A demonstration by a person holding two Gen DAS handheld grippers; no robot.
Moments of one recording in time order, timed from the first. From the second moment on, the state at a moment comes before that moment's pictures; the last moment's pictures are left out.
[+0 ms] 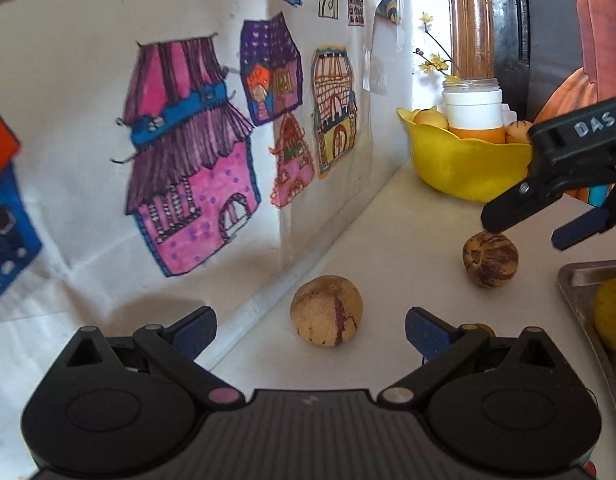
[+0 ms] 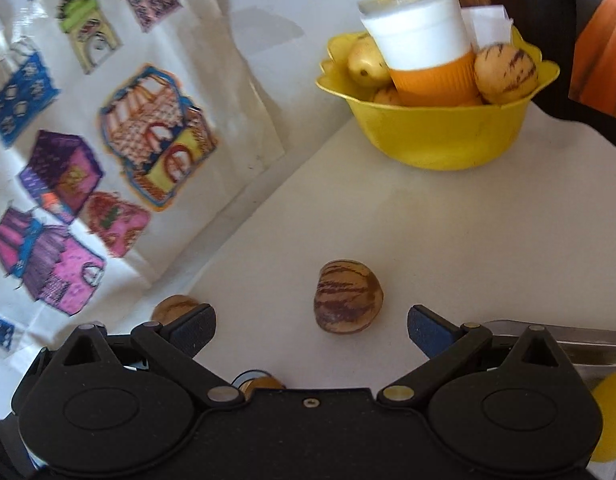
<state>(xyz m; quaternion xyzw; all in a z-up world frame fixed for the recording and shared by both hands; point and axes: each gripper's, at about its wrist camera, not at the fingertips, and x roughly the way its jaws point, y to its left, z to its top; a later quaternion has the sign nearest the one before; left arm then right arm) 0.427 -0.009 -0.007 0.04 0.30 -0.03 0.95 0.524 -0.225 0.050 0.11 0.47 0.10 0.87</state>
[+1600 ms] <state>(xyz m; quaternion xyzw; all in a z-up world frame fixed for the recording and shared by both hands) 0.449 -0.011 -0.028 0.02 0.31 -0.04 0.95 0.556 -0.217 0.016 0.11 0.49 0.07 0.86</state>
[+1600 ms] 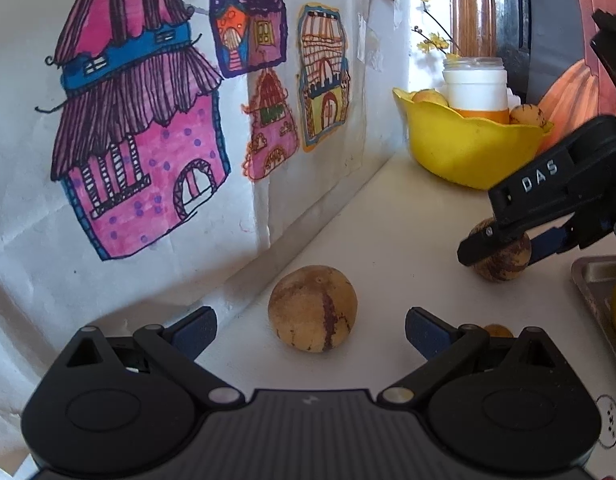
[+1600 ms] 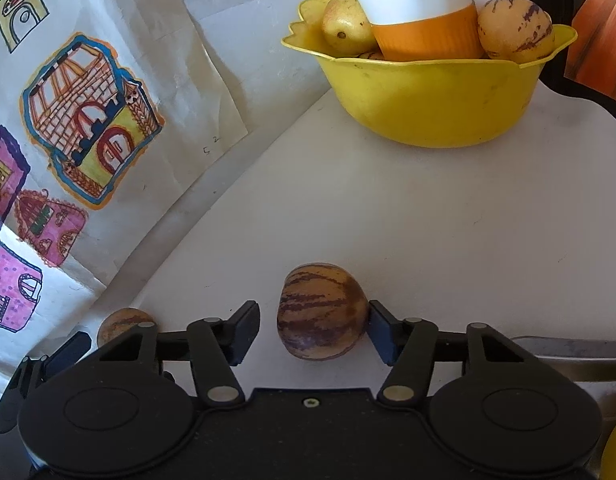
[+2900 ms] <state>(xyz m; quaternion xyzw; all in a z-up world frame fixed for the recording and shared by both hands) 0.411 -0.014 -0.026 0.02 0.33 -0.06 0.94 0.512 -0.217 0.022 0.09 0.49 0.10 0.86</state>
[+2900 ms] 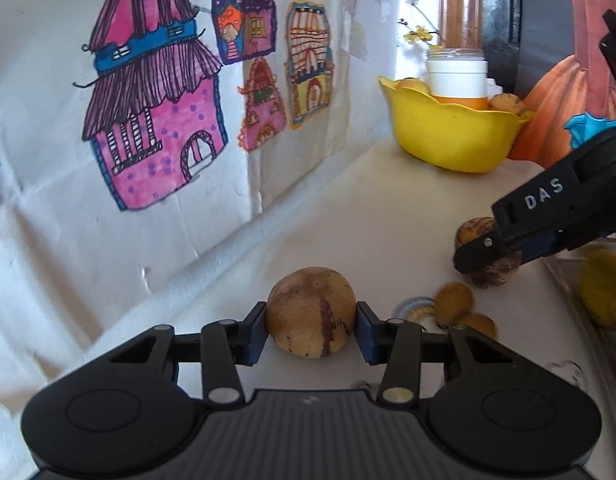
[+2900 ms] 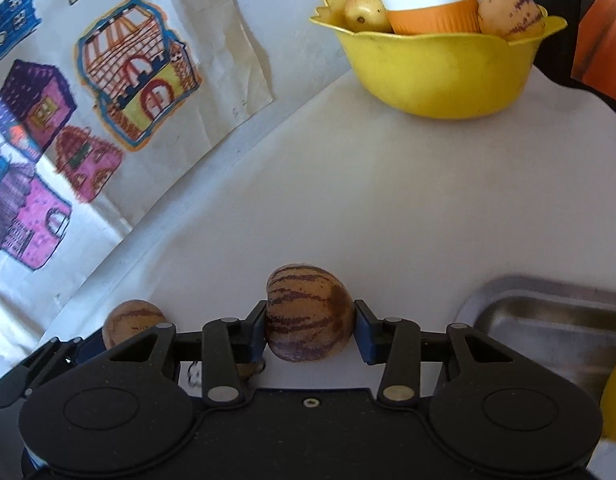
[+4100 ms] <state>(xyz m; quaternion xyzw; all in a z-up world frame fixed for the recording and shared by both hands) 0.210 -0.153 0.033 0.01 0.28 -0.22 0.94 0.309 -0.349 0.128 0.10 0.43 0.11 0.89</state>
